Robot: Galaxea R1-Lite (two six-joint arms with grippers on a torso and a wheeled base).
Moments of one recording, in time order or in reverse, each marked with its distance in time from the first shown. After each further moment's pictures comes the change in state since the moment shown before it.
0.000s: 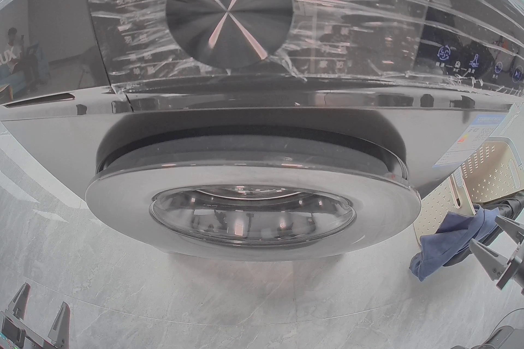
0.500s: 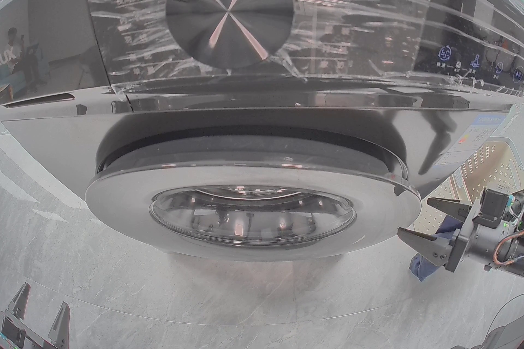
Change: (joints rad) left arm 0.000 0.000 0.000 0.000 -0.001 -0.001; right arm 0.363 0.521 -0.118 -0.323 -0.058 0.041
